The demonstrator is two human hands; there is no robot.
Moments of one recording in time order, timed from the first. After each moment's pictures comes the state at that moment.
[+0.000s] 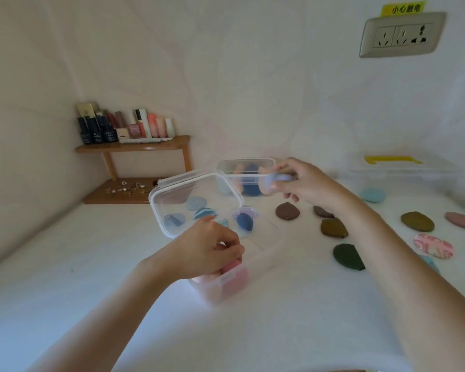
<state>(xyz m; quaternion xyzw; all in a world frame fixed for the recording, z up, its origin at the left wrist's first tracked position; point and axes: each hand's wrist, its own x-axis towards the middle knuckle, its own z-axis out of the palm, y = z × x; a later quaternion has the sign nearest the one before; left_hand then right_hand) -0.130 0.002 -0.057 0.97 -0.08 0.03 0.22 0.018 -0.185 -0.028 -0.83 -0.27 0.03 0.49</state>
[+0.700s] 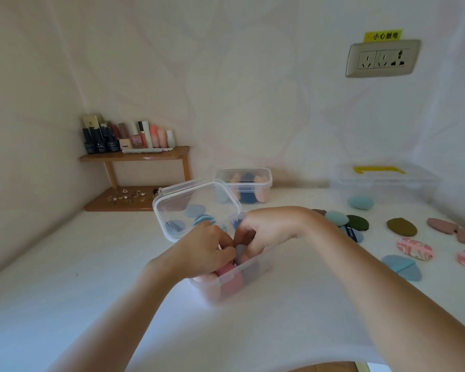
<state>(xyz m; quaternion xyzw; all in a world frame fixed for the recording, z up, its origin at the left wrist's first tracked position) -0.131 -0.002 -0.055 0.97 -0.03 0.02 0.22 -0.056 -0.147 -0.012 -0.85 -0.44 0.26 0.12</state>
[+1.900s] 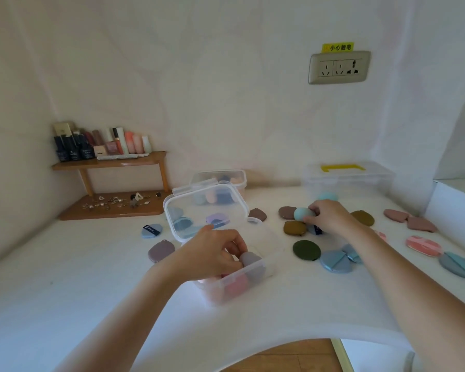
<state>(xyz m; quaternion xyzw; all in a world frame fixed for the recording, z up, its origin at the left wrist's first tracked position) -0.120 -0.042 -0.062 0.96 -0.10 -0.02 0.27 0.040 -0.295 -0.079 -0.97 -0.07 0.00 0.22</state>
